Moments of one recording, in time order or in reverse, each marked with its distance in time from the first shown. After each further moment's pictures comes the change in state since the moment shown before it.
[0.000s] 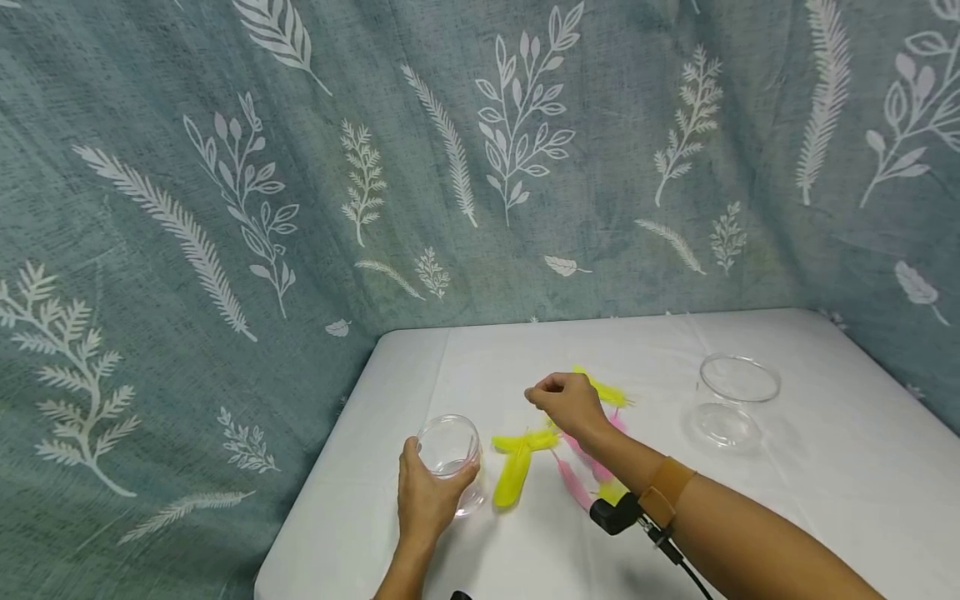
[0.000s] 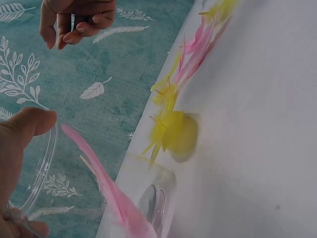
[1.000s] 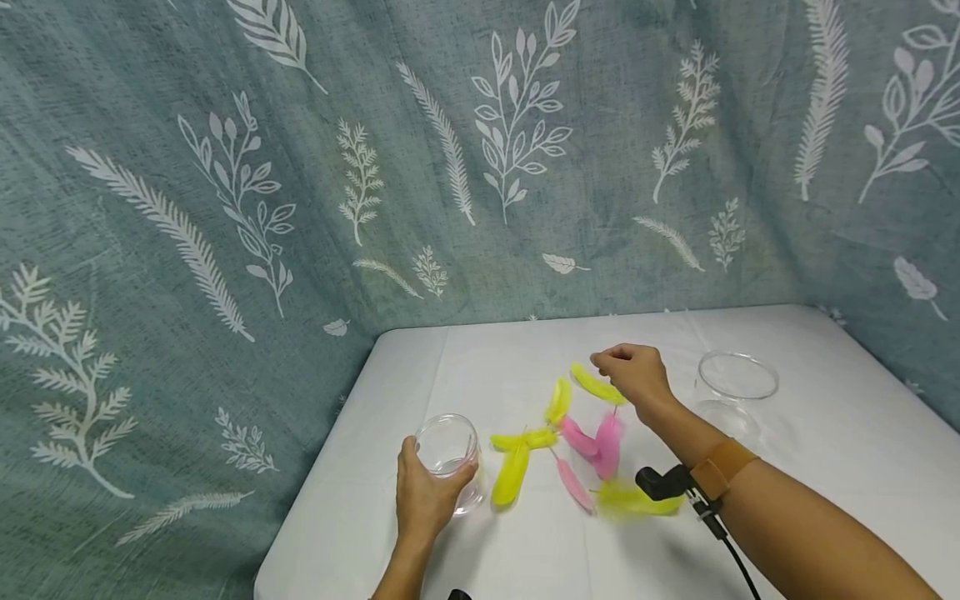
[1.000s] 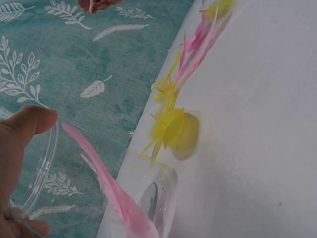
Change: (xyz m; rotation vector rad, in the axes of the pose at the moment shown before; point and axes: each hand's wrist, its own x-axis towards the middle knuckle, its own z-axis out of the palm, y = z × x) left_hand 0.000 0.001 -0.001 0.014 -0.002 0.012; right_hand 0.021 0.024 -0.083 0.033 0.158 0.068
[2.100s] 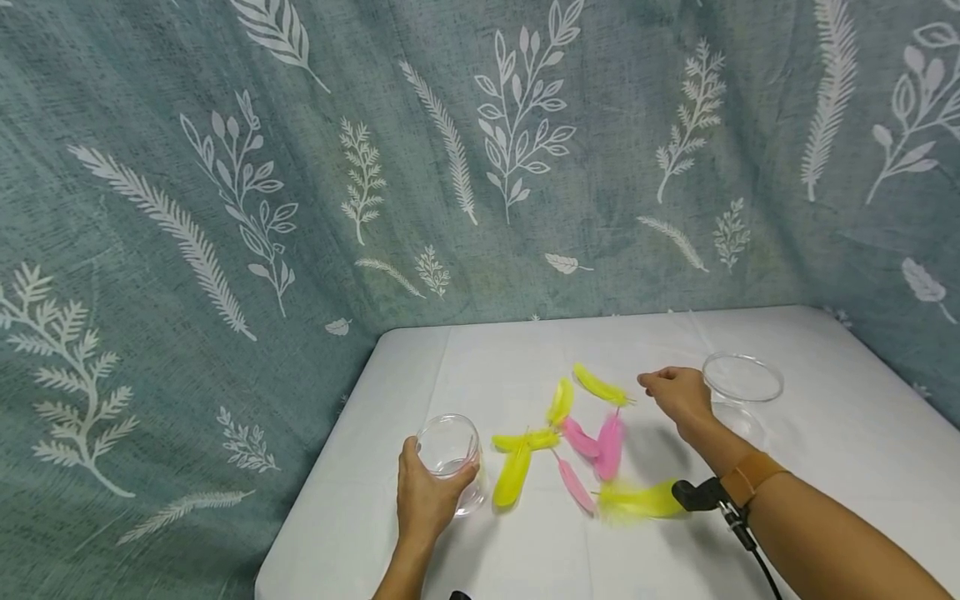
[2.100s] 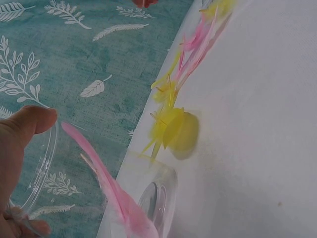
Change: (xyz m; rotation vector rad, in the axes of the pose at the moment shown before) left_hand 0.000 -0.001 0.001 -0.003 -0.002 -0.017; right_hand 0.017 0.065 -0.033 -0.153 0.097 0.144
